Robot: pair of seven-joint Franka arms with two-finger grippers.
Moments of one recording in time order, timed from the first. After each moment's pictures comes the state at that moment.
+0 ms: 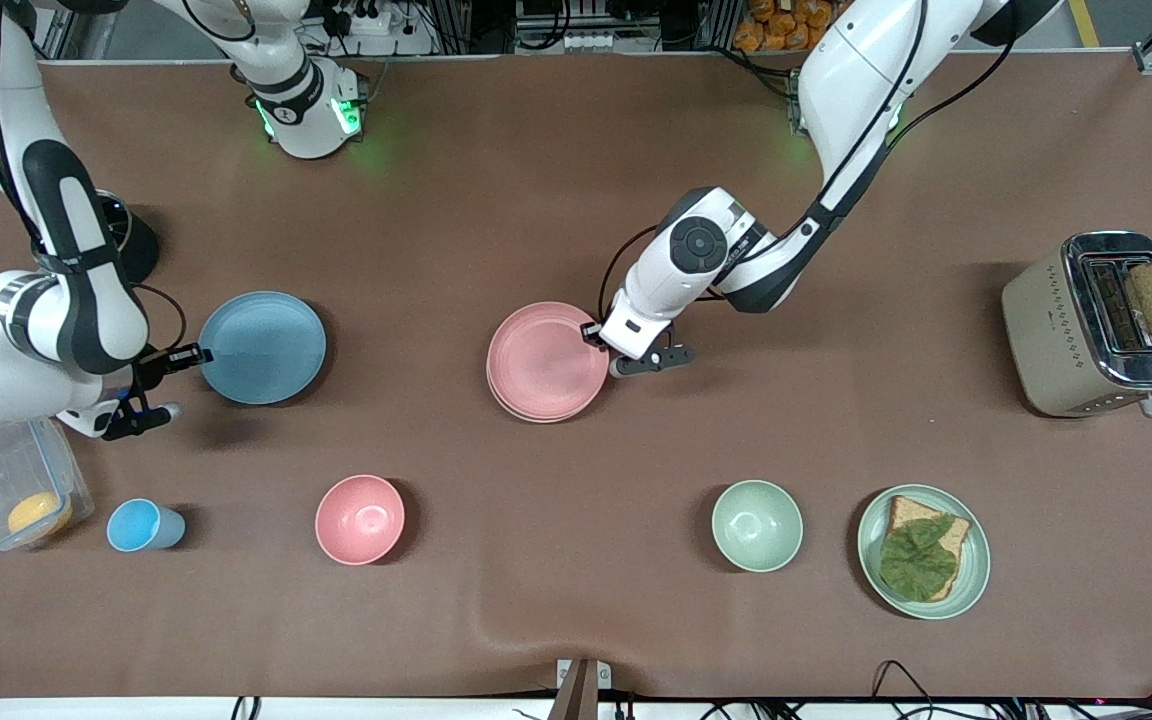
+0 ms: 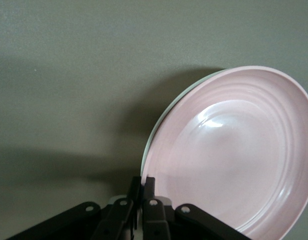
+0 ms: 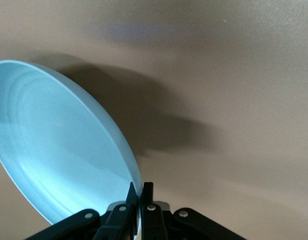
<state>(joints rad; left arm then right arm) -0.33 0.64 -0.45 -1.88 0.06 2.65 -0.98 -0.19 0.54 -0.04 -1.81 0.08 1.85 -0.52</state>
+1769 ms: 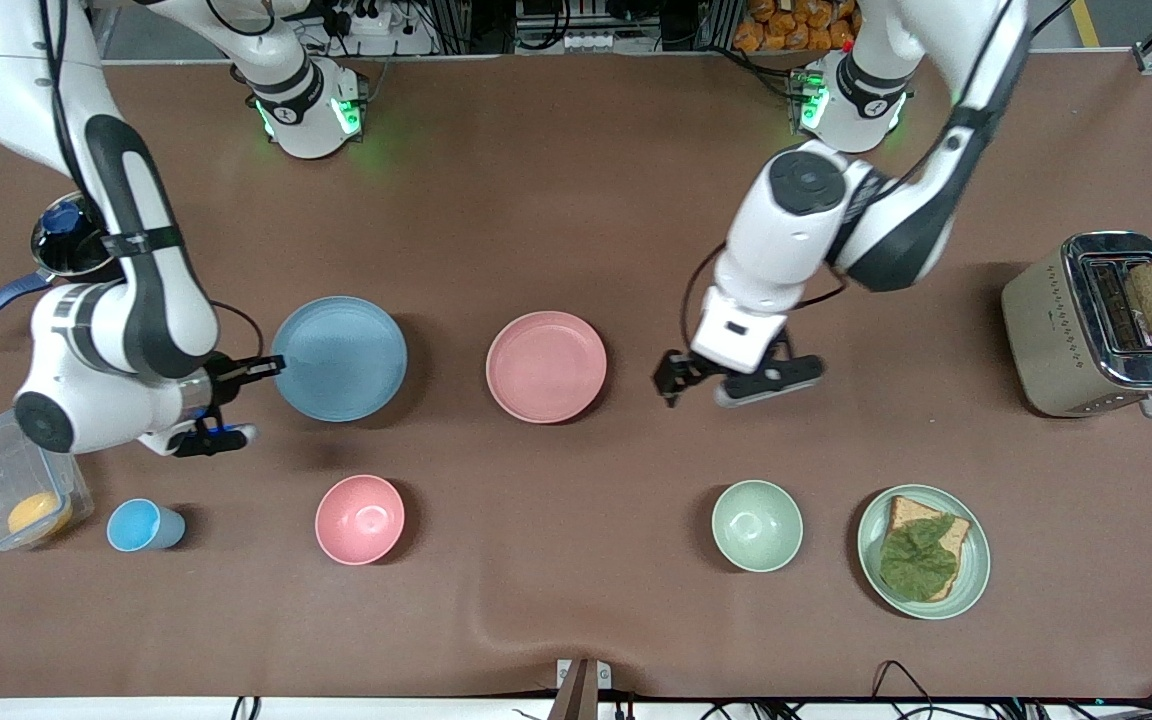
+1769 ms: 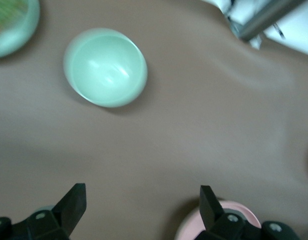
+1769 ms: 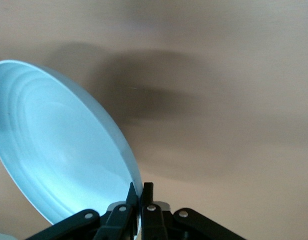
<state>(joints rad) -0.20 0.32 -0.35 -1.76 0.22 2.34 -0.97 0.05 0.53 -0.01 -1.65 0.24 1.68 -0.15</state>
